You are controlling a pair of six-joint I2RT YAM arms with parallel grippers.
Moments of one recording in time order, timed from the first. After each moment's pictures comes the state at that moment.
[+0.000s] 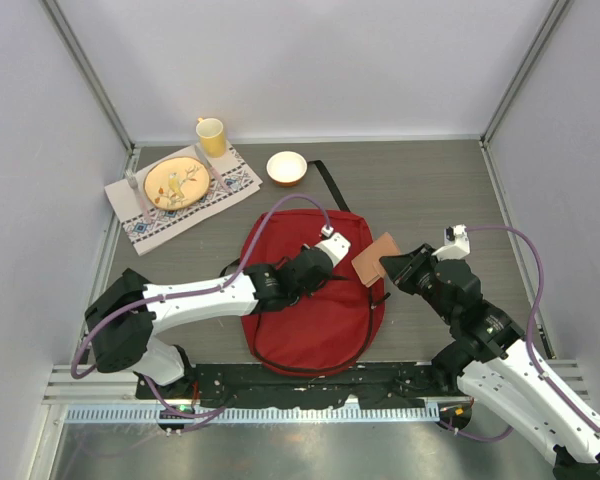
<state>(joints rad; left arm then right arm) -1.12 1.50 0.98 -0.24 -0.49 -0.06 0.62 0.50 0.54 -0.39 0.22 0.91</state>
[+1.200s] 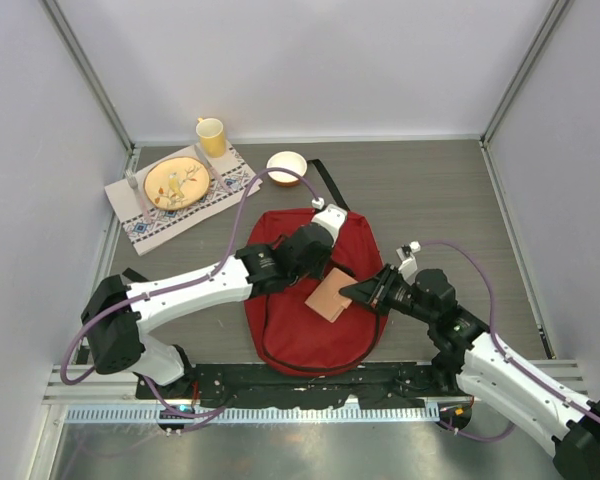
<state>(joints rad) -1.07 1.48 1.16 -0.38 -0.37 -0.30 0.62 0.58 0.24 0.07 -0.34 1.29</state>
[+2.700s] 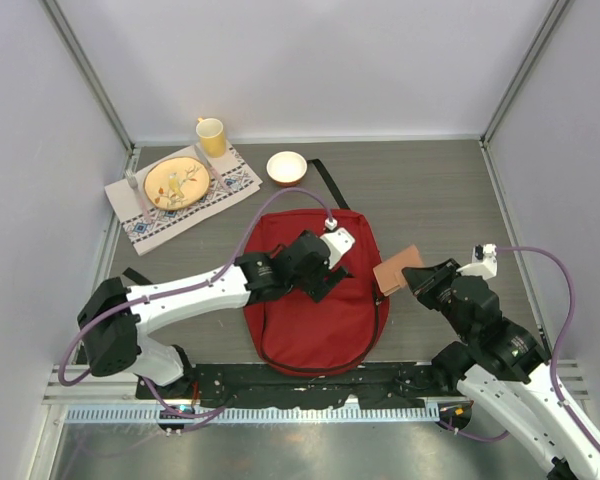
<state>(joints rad) -1.08 1.45 1.10 -0.40 -0.26 -0.05 0.62 0.31 0.58 -0.68 0.35 1.05</state>
